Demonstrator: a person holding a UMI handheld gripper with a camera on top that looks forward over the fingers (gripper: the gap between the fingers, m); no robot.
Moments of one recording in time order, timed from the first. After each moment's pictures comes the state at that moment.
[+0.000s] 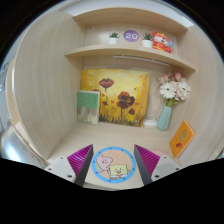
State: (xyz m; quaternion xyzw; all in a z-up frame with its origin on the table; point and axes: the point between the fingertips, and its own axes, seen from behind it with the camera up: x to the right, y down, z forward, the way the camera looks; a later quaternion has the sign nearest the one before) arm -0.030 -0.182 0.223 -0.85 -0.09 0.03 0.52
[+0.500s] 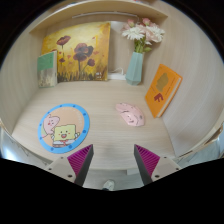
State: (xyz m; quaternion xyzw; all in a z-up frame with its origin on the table) arm 0.156 -0.188 0.023 -0.92 -0.01 -0.04 0.39
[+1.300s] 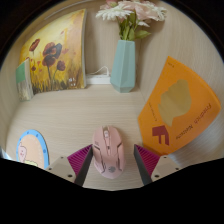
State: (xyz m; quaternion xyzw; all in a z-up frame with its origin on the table) arm 0.247 -0.014 -0.012 -0.93 -0.01 -0.02 0.36
